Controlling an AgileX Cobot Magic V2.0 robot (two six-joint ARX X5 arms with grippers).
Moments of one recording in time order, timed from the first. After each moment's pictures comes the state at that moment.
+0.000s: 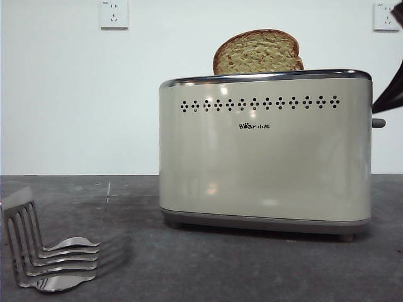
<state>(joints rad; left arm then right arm) -0.77 1.03 1.57 -1.32 -0.03 -0.03 -0.18 1.37 0.93 -0.52 -0.85 0.25</state>
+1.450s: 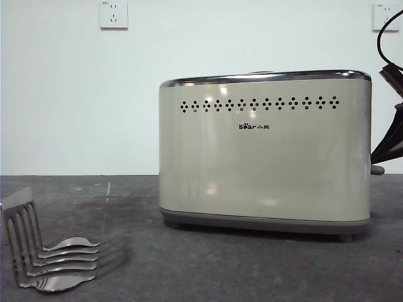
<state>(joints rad) -0.77 0.97 1.43 -1.32 -0.05 -0.08 -0.19 1.63 0.97 -0.59 -0.80 0.17</state>
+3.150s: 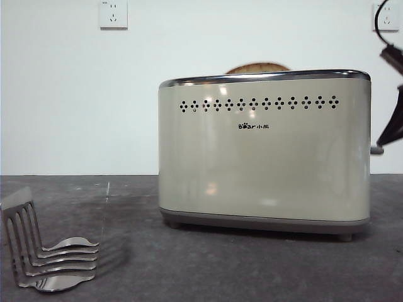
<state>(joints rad) -0.77 0.97 1.43 -1.32 -0.05 -0.08 -0.19 1.58 1.13 -0.81 -0.77 0.11</state>
